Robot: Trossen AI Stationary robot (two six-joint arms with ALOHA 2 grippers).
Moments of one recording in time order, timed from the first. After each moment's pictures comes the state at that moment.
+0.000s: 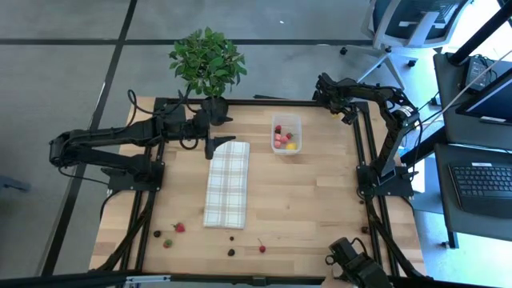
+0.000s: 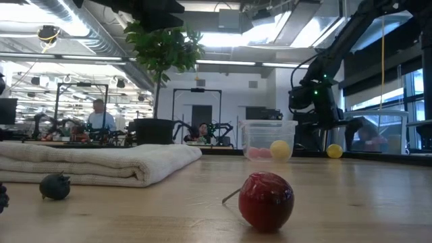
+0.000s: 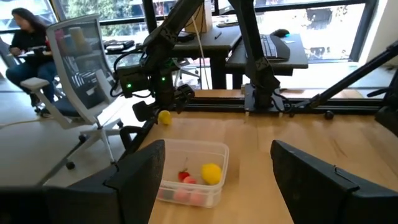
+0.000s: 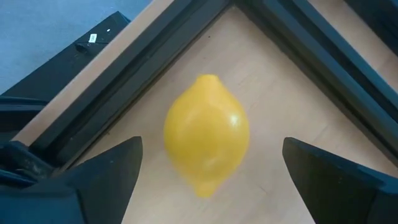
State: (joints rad) left arm 0.26 0.97 0.79 0.01 0.03 0.10; right arm -1.03 1.85 1.14 -0.80 0.35 1.35
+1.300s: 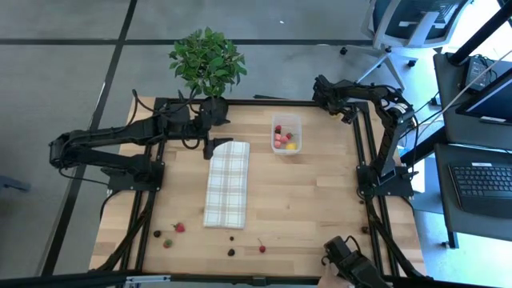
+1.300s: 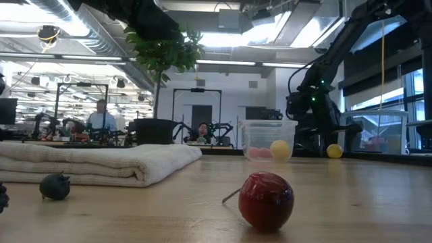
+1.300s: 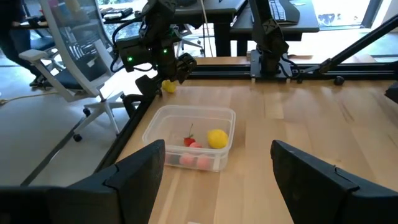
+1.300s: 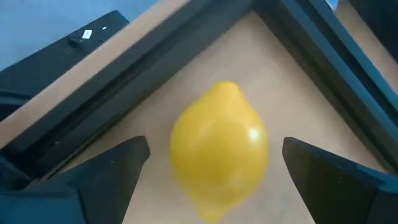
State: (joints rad) left arm 0.30 0.97 0.79 -0.12 0.04 0.13; right arm -1.02 1.92 1.14 -0.75 0.39 1.25
